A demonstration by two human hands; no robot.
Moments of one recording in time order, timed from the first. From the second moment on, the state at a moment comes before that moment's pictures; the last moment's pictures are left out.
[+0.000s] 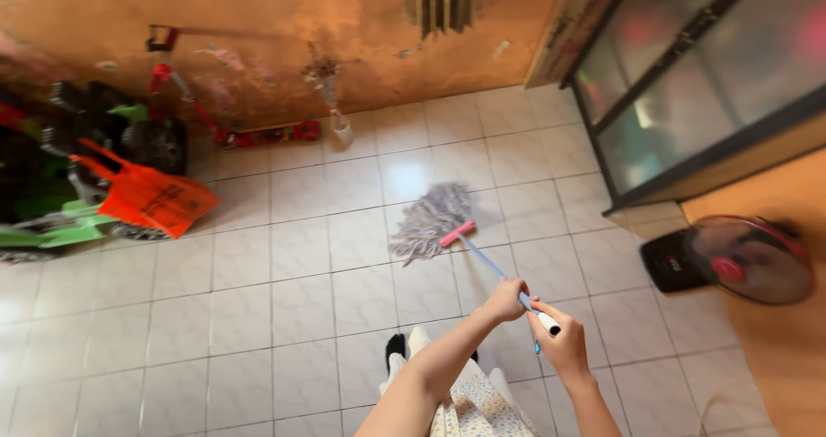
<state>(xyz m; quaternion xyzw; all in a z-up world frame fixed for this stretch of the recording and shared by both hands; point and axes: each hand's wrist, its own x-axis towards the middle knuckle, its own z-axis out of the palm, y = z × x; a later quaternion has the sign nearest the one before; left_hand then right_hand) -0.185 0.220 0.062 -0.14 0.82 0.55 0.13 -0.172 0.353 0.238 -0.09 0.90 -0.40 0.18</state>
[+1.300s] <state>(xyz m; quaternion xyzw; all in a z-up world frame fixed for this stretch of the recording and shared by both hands) 0.002 0.009 0.025 -0.35 0.87 0.33 0.00 -0.101 0.154 0.119 -0.47 0.71 -0.36 0.38</state>
